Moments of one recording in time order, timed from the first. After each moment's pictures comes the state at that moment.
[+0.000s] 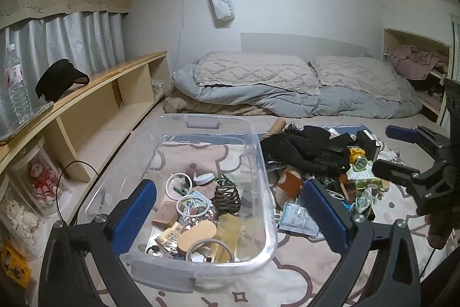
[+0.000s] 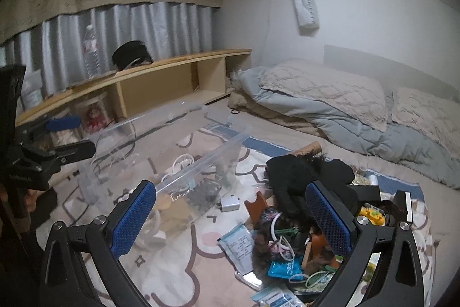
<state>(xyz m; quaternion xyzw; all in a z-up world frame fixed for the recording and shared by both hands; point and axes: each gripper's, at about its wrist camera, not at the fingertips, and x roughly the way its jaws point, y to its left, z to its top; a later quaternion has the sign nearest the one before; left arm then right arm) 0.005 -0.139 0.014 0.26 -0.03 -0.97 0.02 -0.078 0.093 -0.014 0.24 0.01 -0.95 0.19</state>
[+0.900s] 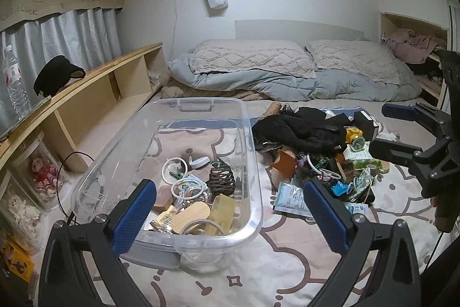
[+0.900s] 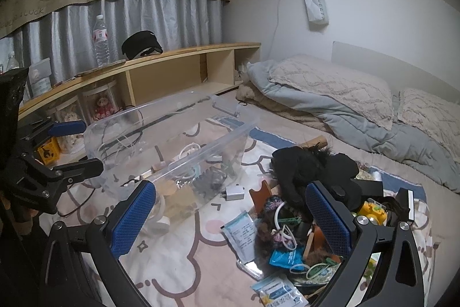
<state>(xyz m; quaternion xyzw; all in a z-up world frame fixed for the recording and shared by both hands) 0.017 -0.118 -0.006 0.28 -0.05 -0.96 0.02 -0.067 0.097 -0.019 0.25 0.02 -0.94 0.21</state>
